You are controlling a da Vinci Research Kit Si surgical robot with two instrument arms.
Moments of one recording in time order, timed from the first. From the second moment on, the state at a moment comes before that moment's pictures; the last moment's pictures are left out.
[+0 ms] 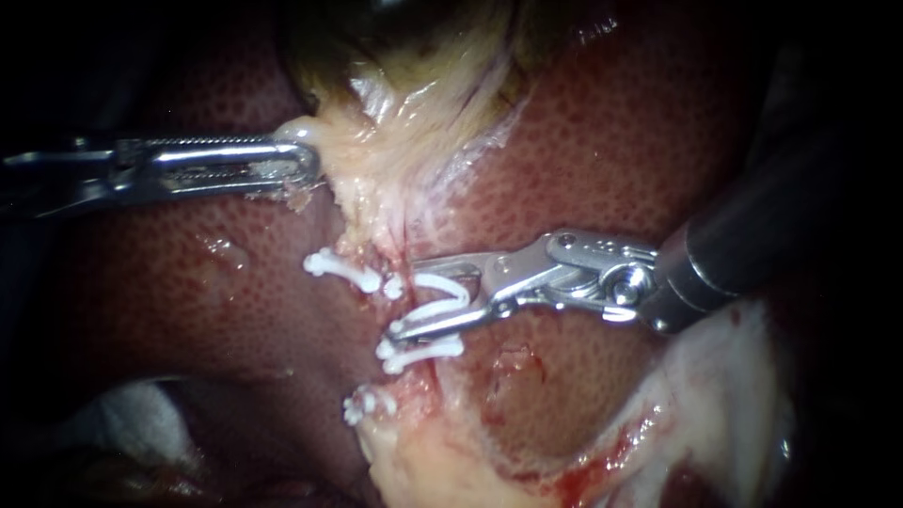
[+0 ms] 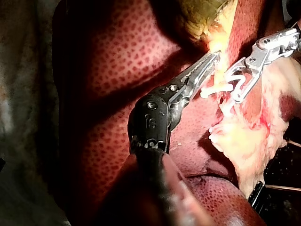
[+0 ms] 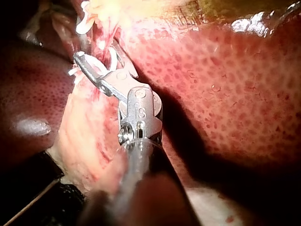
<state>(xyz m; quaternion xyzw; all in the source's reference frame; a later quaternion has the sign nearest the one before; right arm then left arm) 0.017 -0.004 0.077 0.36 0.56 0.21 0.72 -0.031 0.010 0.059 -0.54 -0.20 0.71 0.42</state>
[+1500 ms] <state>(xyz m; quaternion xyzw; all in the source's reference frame) 0.017 -0.002 0.075 0.46 0.57 0.24 0.64 -0.030 0.011 0.061 -0.54 -0.20 0.71 0.42</state>
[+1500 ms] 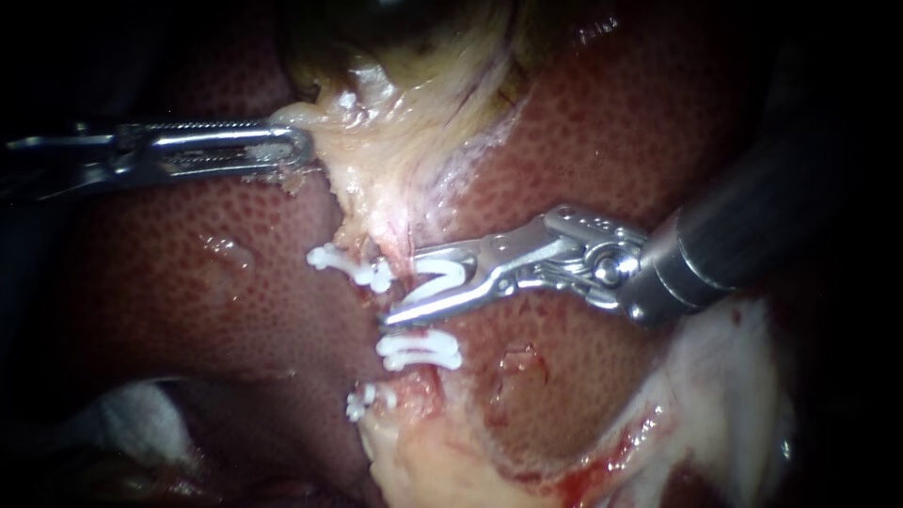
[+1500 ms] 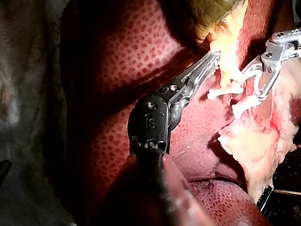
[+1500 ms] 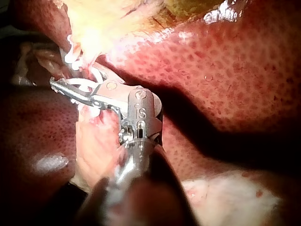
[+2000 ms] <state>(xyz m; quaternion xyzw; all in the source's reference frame) 0.017 -0.003 0.076 0.48 0.55 0.25 0.63 -0.030 0.011 0.061 -0.54 -0.20 0.71 0.42</state>
